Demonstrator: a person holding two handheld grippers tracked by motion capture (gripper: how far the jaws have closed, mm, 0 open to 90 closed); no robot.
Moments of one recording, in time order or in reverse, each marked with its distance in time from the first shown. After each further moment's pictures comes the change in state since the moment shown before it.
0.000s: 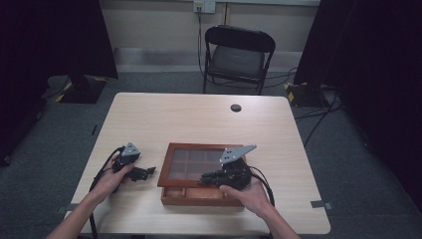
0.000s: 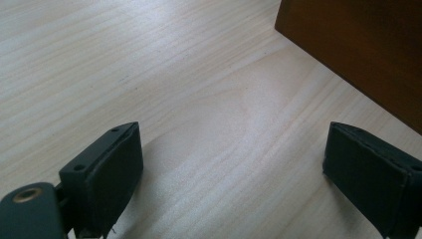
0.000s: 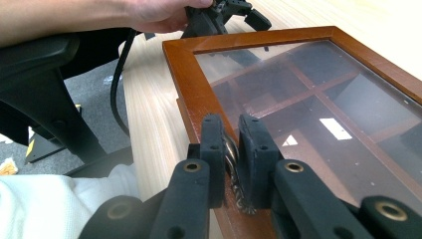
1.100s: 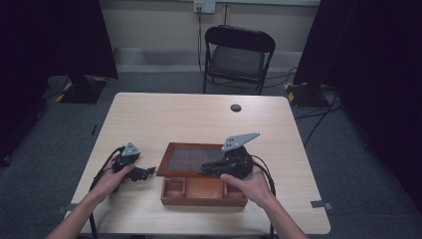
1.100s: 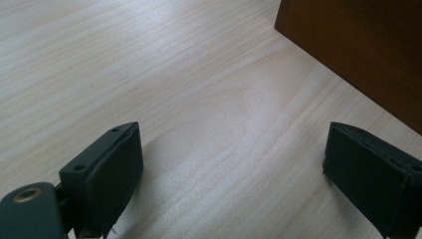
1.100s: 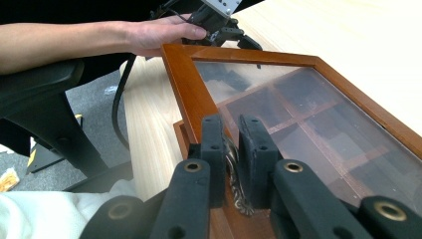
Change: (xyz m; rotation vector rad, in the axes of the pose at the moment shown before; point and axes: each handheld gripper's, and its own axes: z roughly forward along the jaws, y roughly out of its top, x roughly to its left) left arm 0.000 0.000 0.000 -0.002 0.000 -0.003; right arm -0.008 0.026 -0.014 -0.027 -0.001 0.005
